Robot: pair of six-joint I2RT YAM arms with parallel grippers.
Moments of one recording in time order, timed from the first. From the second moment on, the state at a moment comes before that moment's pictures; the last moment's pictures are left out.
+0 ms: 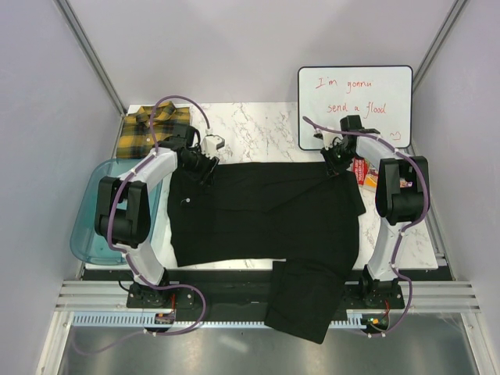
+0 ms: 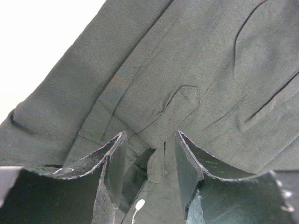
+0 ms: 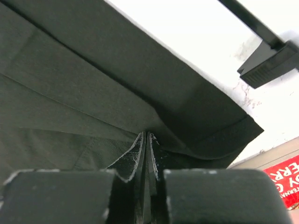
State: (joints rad) left arm -0.20 1.77 1.26 -0.60 0.36 0.44; right arm 0.06 2.01 1.46 -0.67 -0.30 -0.49
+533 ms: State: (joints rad) left arm -0.18 1.82 1.35 -0.64 0.34 0.47; right arm 0.06 2.00 1.55 -0.74 -0.39 -0.49
